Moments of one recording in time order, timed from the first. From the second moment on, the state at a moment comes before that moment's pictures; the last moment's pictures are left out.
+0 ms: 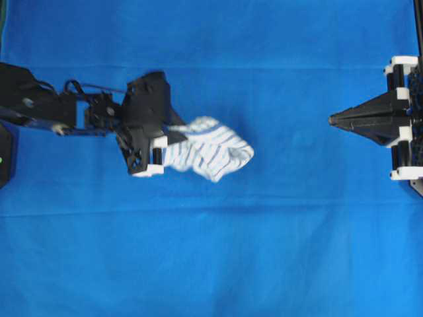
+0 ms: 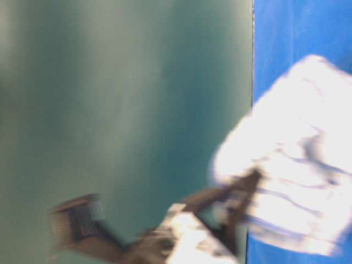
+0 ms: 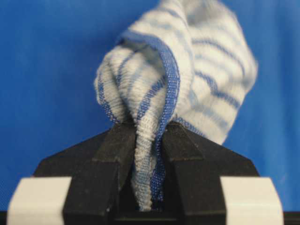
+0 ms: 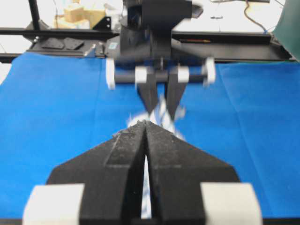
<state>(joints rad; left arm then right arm) 0.07 -0.11 0.75 -0.02 -0.12 0.06 -0.03 -0.88 1.14 -0.02 -0.22 -0.01</state>
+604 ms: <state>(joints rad) 0.07 -0.33 0.66 -0.02 -0.25 0.06 -0.03 -0.88 1.14 -0.03 -0.21 -0.01</state>
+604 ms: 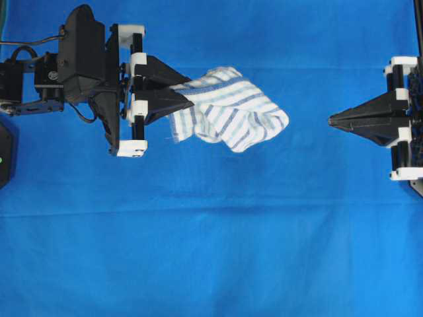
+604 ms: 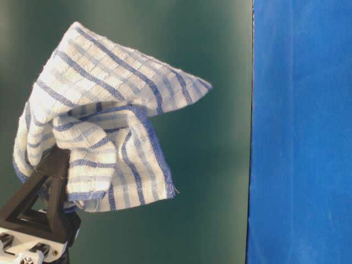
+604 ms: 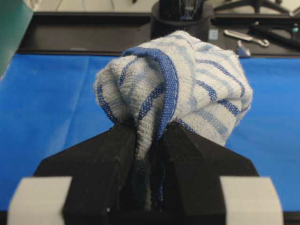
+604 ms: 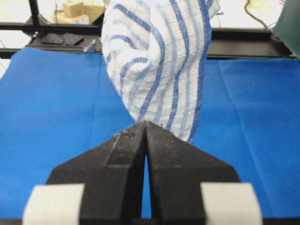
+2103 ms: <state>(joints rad) 0.06 -0.33 0.66 -0.02 -0.25 0.06 0.00 -0.11 0.61 -0.01 -0.40 0.01</state>
